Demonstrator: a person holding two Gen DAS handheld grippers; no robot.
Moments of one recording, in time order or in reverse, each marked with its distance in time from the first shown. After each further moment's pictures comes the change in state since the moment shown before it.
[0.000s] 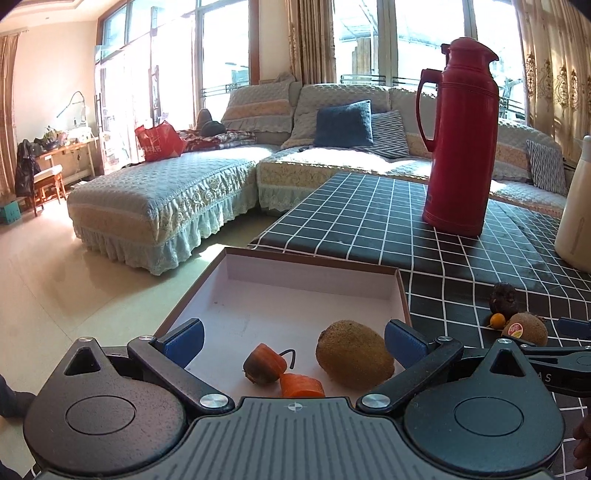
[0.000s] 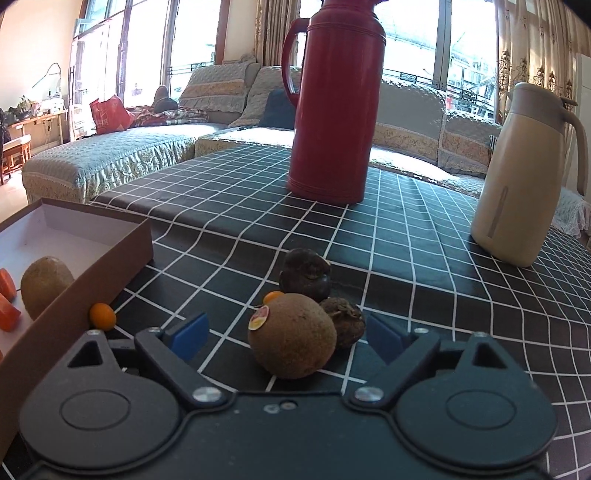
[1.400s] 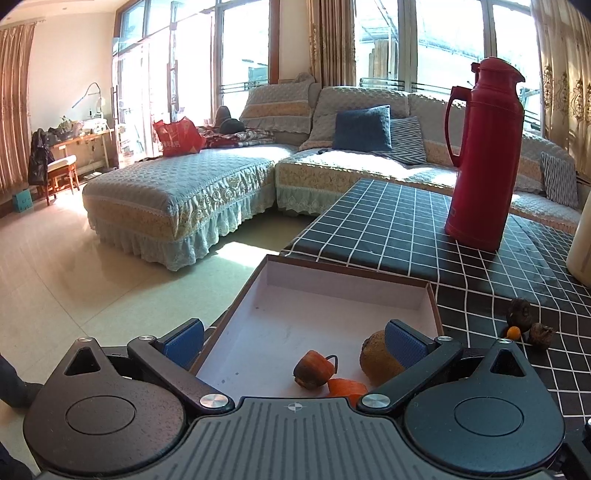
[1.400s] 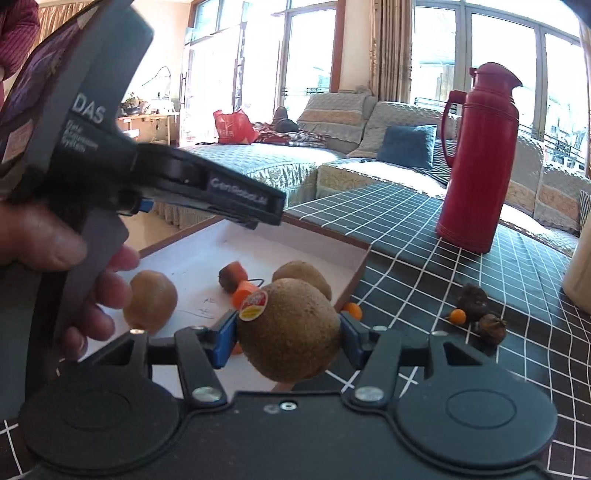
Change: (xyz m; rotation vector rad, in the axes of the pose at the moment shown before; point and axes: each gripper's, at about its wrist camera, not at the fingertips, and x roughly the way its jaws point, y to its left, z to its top) left arm -0.008 0.036 0.009 -0.041 0.005 0.031; right arm -0.120 0.129 -0.014 -0.176 -0.084 0.319
